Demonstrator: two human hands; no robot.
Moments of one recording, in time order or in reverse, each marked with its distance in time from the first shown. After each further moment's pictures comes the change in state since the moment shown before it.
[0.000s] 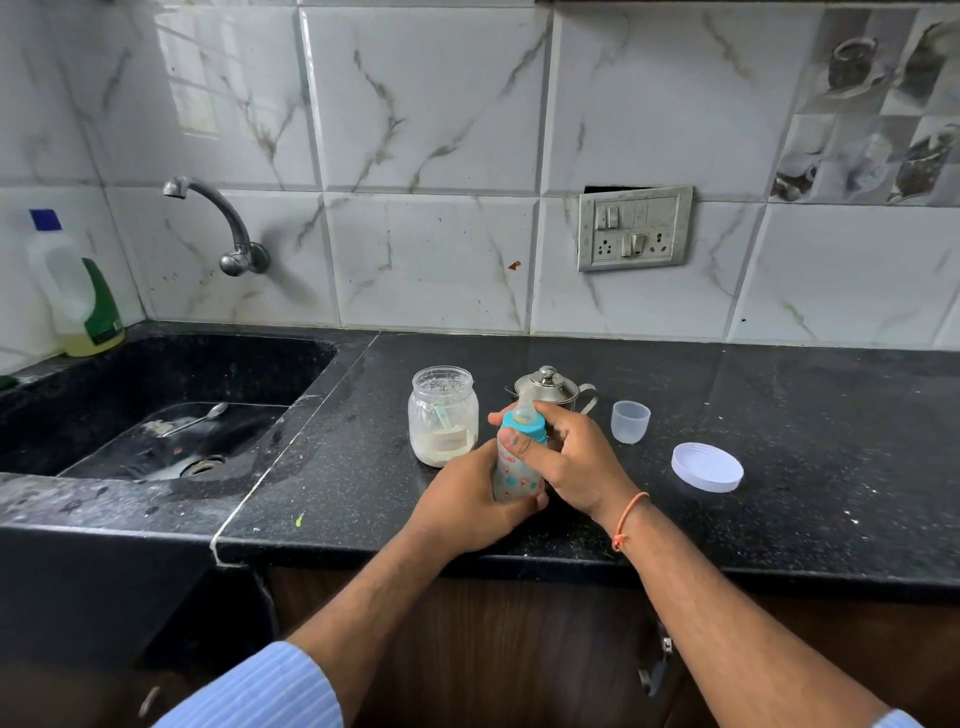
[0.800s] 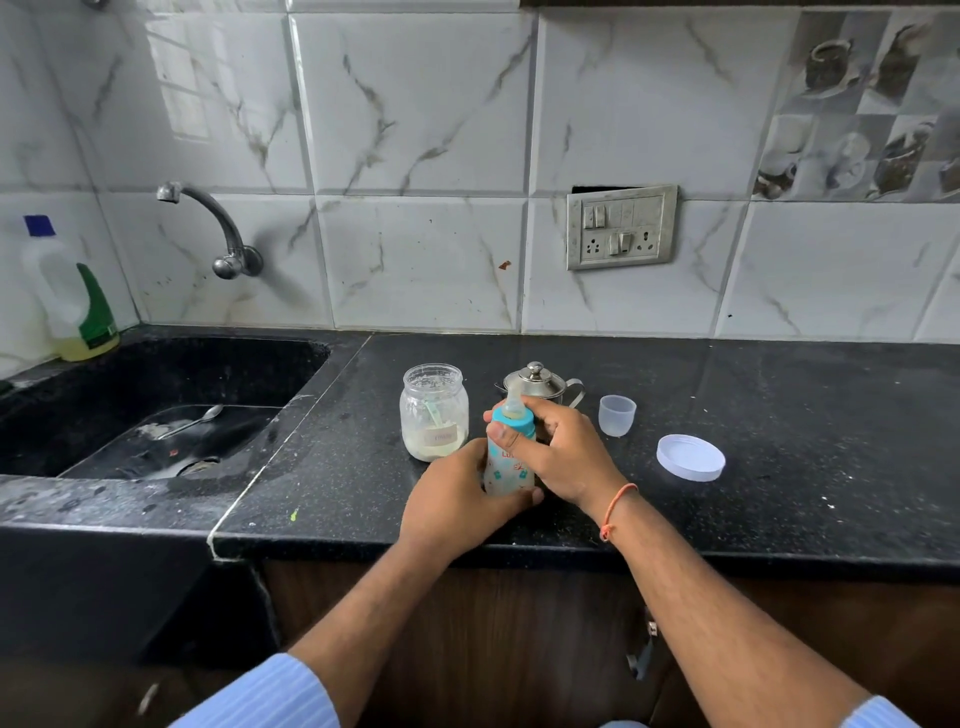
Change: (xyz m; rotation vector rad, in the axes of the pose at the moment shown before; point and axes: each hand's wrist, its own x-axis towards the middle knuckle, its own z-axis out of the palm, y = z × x) left_hand -0.012 0.001 0.008 0.098 0.138 -0.069; right_hand -0.006 -0.008 -0.003 -0.146 0.046 0.012
